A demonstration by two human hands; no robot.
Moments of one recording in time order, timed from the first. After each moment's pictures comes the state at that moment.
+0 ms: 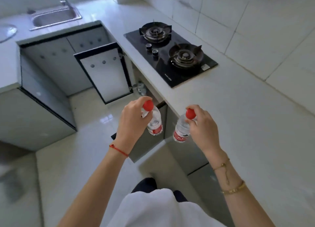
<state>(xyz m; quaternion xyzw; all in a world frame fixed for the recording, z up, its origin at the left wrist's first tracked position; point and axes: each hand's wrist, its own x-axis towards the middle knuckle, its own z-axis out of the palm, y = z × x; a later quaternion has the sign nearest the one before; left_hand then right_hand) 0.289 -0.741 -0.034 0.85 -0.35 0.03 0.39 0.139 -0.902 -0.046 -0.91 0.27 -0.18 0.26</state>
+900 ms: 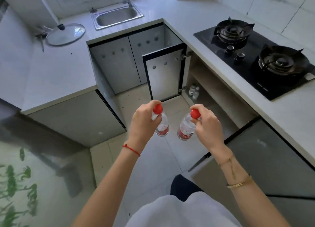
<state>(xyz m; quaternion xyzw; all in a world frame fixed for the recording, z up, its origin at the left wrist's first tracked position) 0.593 -0.451 -0.063 0.89 -0.29 0.02 0.36 0.477 -0.626 -0.083 -0.91 0.21 -0.18 0.30</state>
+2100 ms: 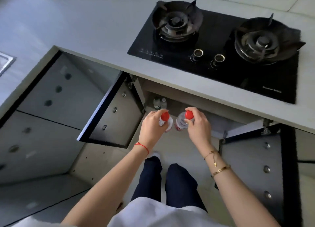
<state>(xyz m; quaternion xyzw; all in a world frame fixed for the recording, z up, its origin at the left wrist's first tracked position) 1.009 -0.805 -0.232 0.75 -0.56 -0.22 0.28 0.840 -0.855 -0.241 -0.72 0.59 -0.22 0.28</state>
